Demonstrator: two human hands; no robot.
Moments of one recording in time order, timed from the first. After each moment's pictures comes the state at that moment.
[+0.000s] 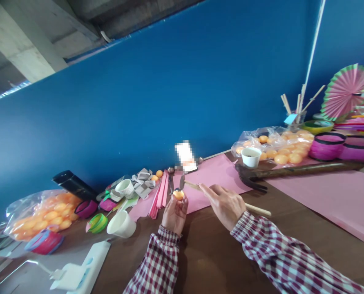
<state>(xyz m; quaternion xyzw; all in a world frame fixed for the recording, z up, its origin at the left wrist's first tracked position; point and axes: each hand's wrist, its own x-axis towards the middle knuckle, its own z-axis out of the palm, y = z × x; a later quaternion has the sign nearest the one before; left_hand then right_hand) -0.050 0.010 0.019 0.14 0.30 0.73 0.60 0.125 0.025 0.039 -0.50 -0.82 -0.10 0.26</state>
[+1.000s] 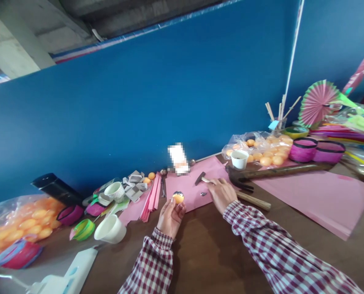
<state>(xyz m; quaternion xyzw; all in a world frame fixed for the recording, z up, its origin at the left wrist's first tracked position) -0.044 0.006 0.017 0.19 0.33 0.67 0.63 0.144 0.063 0.026 -0.52 -0.82 -0.07 0.23</state>
